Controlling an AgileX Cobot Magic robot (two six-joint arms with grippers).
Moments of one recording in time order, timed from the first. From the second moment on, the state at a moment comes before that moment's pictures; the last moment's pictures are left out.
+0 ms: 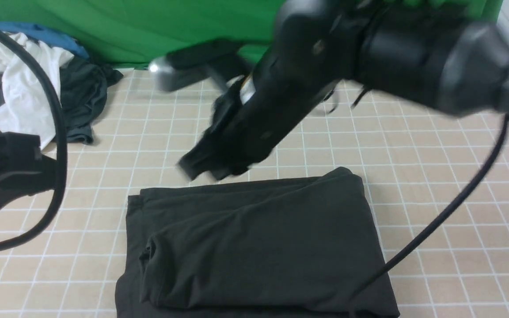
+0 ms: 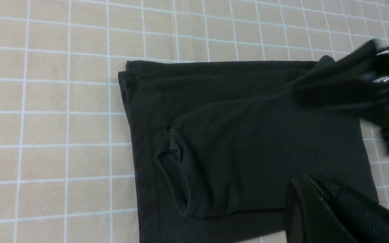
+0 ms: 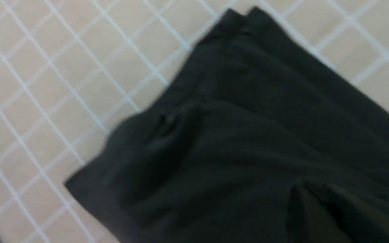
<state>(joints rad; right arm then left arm) 0.77 1.87 -1.73 0.18 0.97 0.00 -0.38 0.82 -1.07 -0.01 1.11 -0.42</state>
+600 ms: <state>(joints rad) 0.60 1.60 -1.18 0.19 1.00 -0.05 -0.38 1.25 -0.91 -0.29 0.87 -0.33</state>
